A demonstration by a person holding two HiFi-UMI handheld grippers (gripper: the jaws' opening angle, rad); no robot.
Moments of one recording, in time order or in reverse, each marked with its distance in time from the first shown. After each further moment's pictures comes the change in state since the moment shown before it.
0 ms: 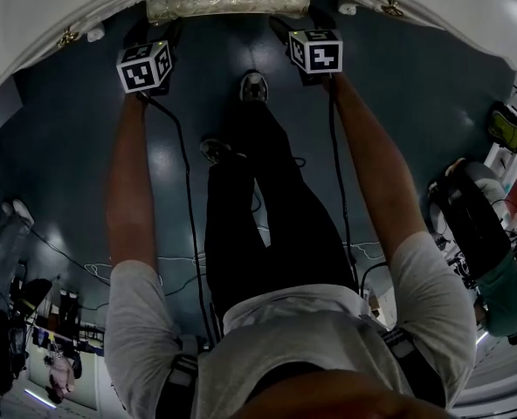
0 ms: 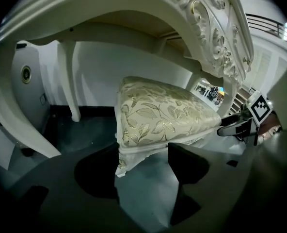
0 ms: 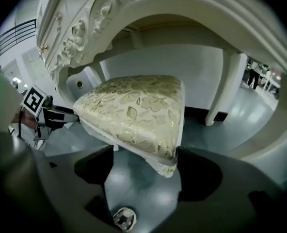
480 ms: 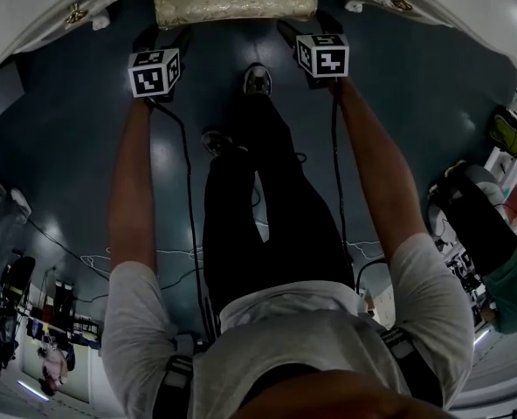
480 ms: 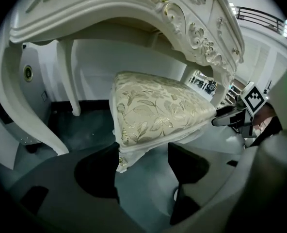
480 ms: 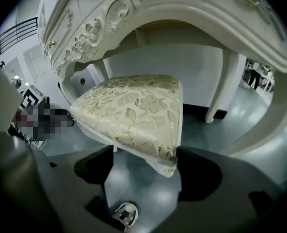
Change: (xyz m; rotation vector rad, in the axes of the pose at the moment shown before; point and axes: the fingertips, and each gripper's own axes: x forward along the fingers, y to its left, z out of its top) left arm -0.035 -0.023 -0.044 0.045 0.073 -0.007; right arm -0.024 0.010 -0.028 -0.018 0.014 0.004
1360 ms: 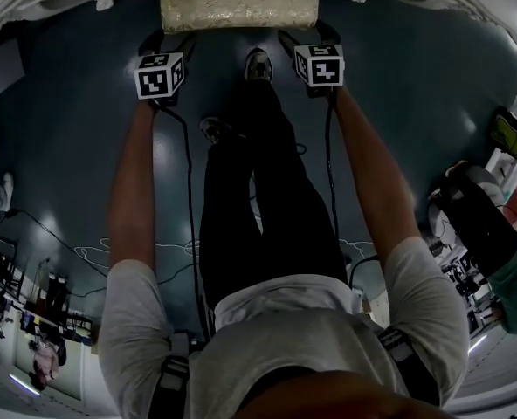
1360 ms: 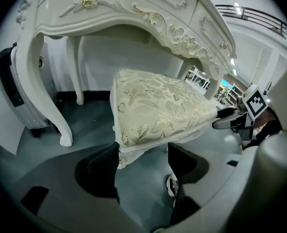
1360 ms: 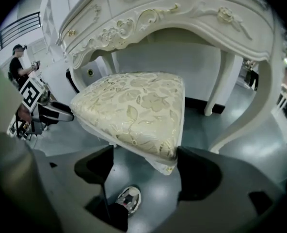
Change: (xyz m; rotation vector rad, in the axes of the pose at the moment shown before) left arm -0.035 -0.016 -0.076 -0.036 0.050 -0.001; right arm -0.024 0.040 -0.073 -0.028 0.051 -0.005
